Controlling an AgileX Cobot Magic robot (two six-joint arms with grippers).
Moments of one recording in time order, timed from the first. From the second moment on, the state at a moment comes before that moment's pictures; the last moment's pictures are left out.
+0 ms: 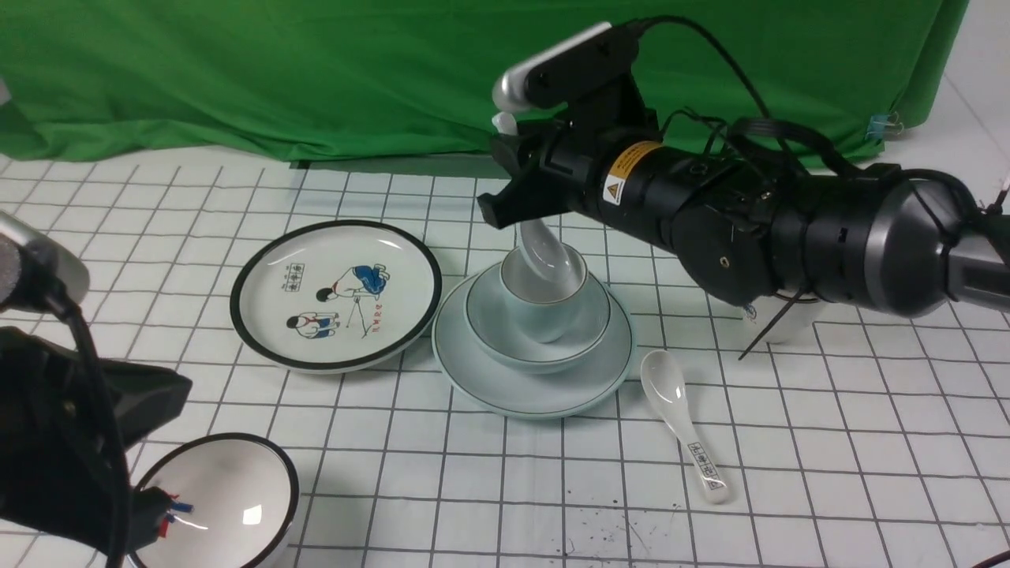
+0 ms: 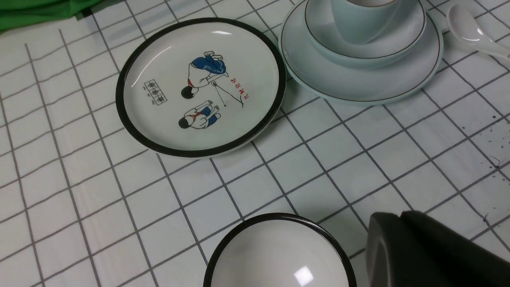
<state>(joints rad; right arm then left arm) 0.60 1.91 -1.33 -0.04 -0.30 -0.03 -0.42 0.72 -0.73 0.00 0.72 0.13</state>
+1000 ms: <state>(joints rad) 0.60 1.18 -1.04 -0.04 0.03 -0.04 -0.42 0.72 -0.73 0.00 0.64 0.13</state>
